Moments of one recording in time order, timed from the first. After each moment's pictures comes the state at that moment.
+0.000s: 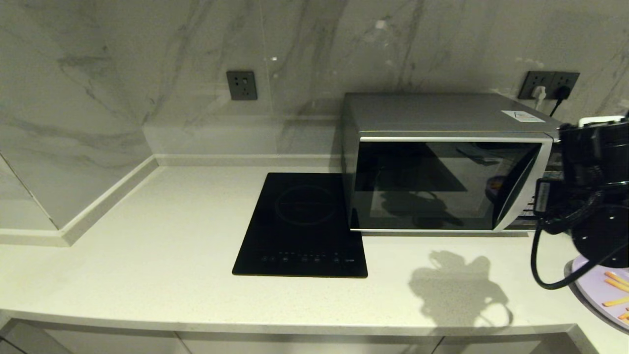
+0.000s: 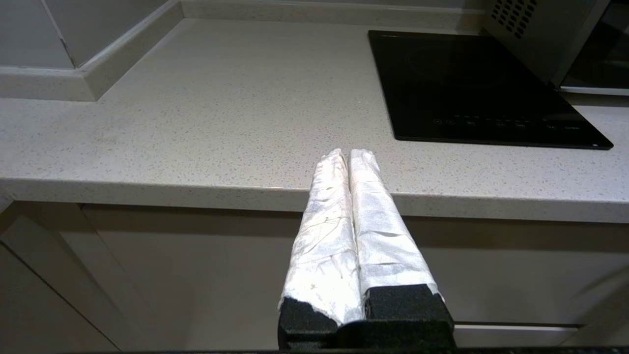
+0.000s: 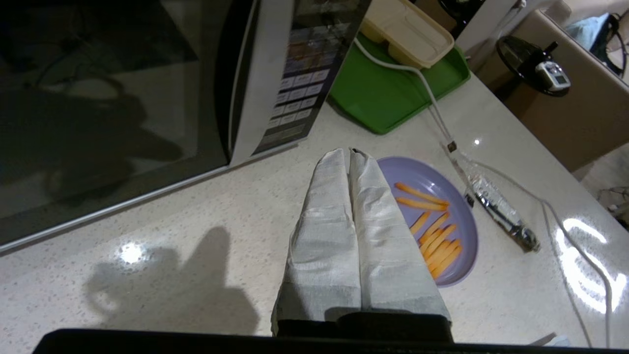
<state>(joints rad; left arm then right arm) 0.00 0.00 0.00 -0.01 0.01 -0.05 0.39 1.53 -0.93 -0.13 -1.10 0.19</state>
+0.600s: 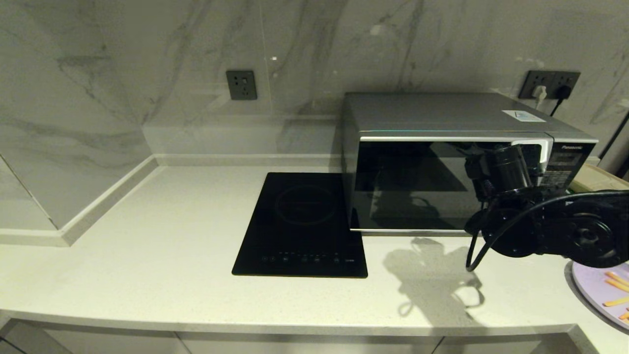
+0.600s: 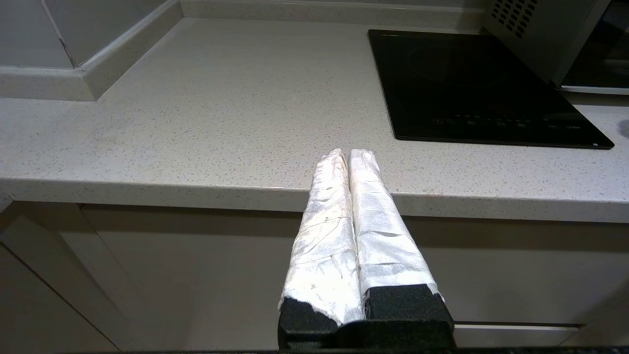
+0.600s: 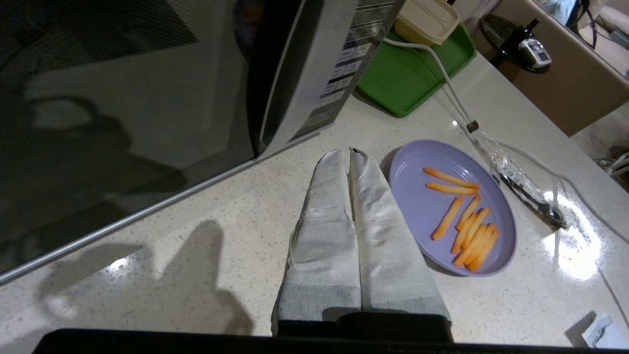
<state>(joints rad) 0.00 0.00 0.00 -0.01 0.01 -0.05 0.42 1.79 -1.04 -0.13 -1.20 0.33</state>
